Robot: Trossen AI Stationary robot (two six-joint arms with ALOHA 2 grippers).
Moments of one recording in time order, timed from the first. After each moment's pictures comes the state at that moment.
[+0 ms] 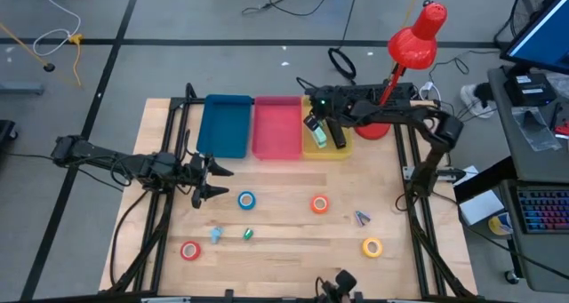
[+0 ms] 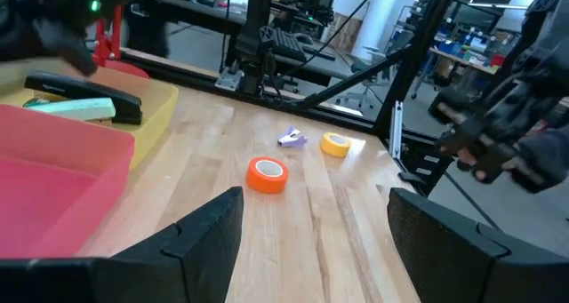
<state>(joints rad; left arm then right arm) -0.18 0.48 0.16 0.24 -0.06 -0.29 -0.56 1.77 1.09 -0.06 0.31 -0.01</state>
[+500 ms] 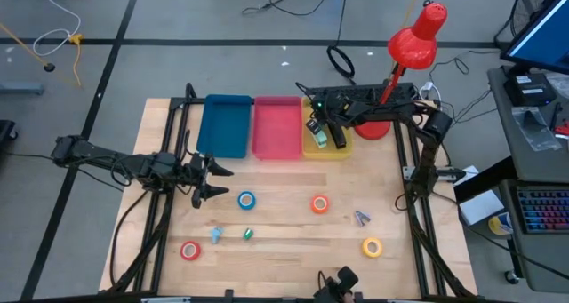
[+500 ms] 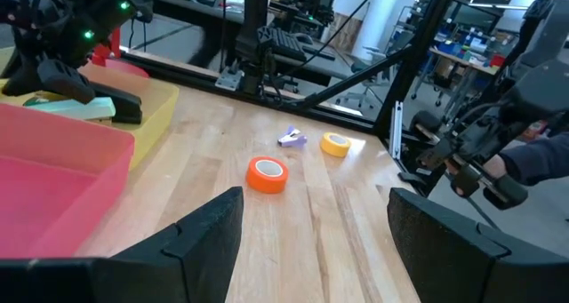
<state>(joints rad) -0.18 0.48 0.16 0.24 -0.06 -0.29 -0.60 1.86 1.09 -0.10 0.31 0.05</state>
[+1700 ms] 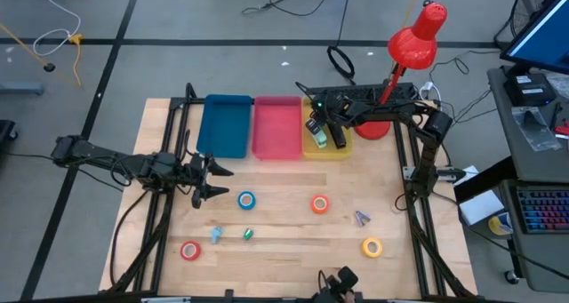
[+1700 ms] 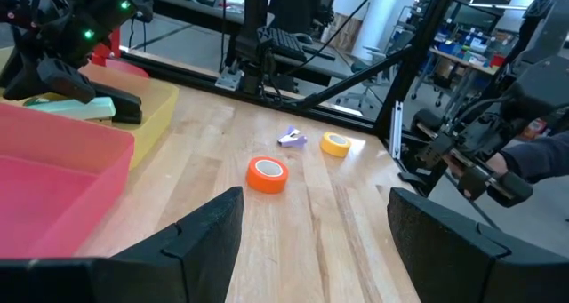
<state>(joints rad) -0.18 0.48 0.16 0.24 -0.06 -0.29 -0.60 1.86 1.09 -0.10 0.28 0.07</state>
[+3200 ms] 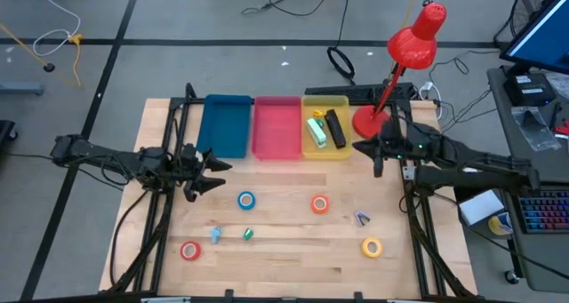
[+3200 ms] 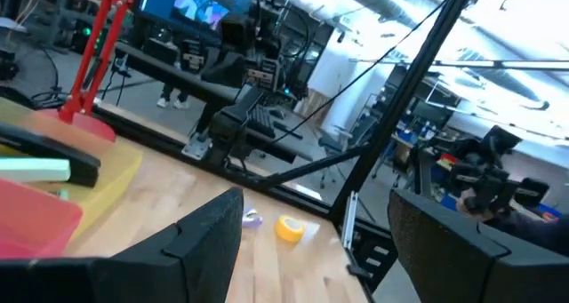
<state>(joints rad) -0.18 0.54 0.24 0.44 -0.08 -0.44 -0.23 0.53 0.55 -0.28 0.00 0.27</state>
